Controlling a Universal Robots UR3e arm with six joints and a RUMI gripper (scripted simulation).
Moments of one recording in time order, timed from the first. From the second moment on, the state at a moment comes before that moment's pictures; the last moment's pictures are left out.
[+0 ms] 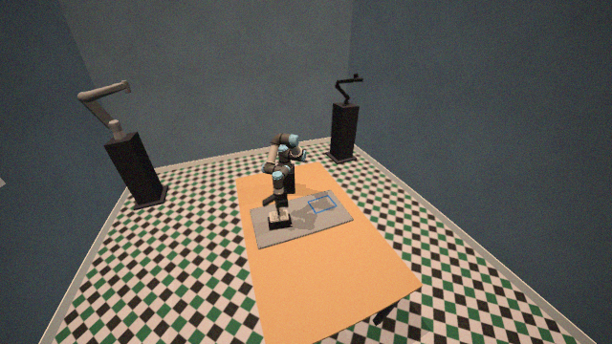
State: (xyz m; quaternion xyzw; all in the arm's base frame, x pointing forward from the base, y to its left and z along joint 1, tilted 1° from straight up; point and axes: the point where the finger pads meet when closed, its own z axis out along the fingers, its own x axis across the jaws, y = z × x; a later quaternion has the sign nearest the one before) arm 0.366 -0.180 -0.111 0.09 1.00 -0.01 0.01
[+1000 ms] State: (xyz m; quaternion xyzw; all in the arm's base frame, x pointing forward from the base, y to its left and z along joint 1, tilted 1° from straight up) arm 0.363 -0.177 -0.087 0.09 1.00 0.00 0.01
